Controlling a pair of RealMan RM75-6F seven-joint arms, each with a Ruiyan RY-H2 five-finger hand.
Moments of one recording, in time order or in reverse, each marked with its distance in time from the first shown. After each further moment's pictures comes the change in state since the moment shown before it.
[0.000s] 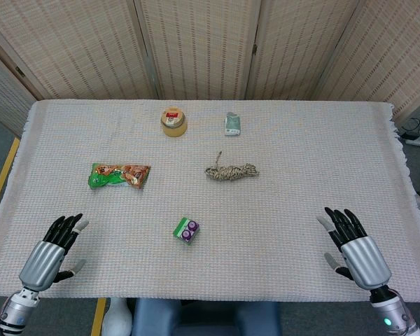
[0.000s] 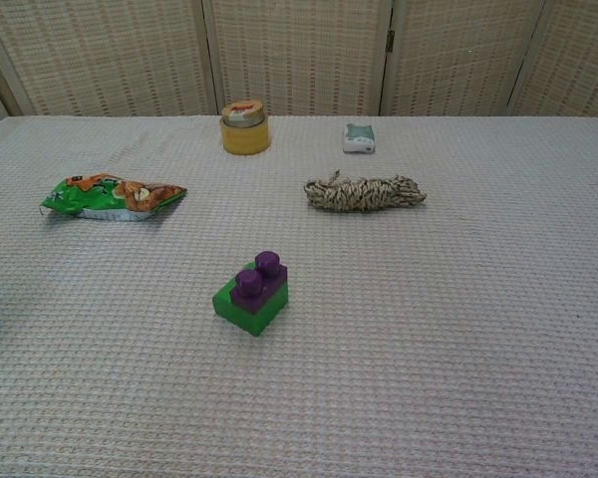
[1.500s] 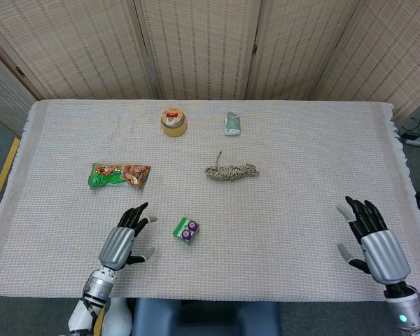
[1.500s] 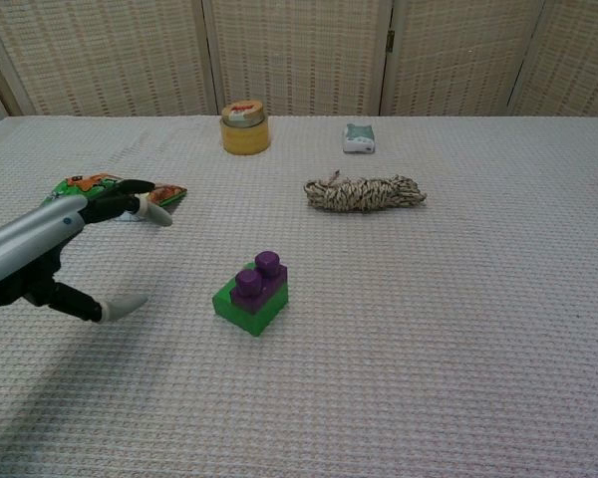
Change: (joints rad) left arm -0.154 -0.325 -0.184 -0.301 -0.326 -0.312 0.303; right arm -0.014 0.043 0.045 -0.005 0.053 0.059 0.118
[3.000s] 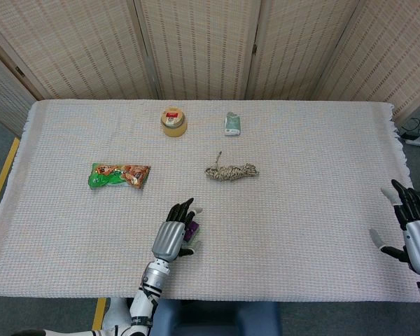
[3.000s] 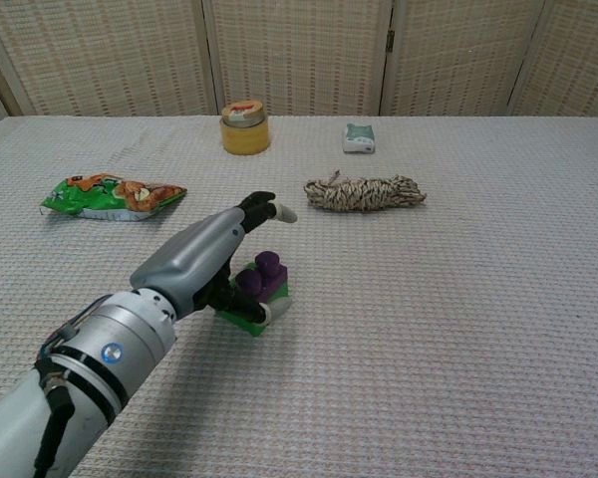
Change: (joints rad) left arm -0.166 -0.422 -0.106 0.260 -0.134 -0.002 0.155; right arm -0.026 0.093 0.074 0.015 0.125 0.016 0.240
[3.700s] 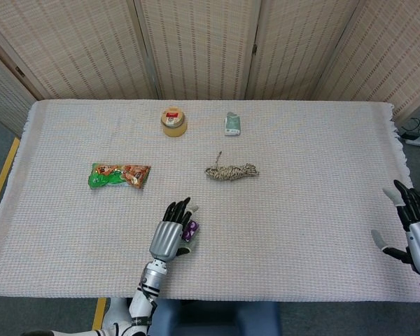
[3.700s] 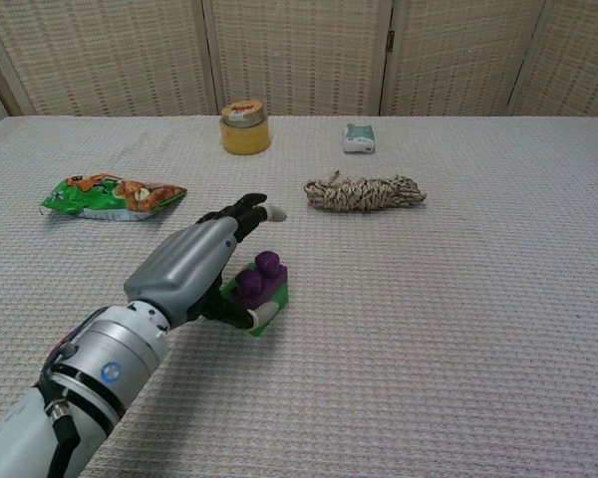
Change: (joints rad) left arm 0.002 -0.047 0.042 0.177 0.086 0.059 -0.050; right arm -0.007 0.009 0.001 0.002 -0.014 0.009 0.029
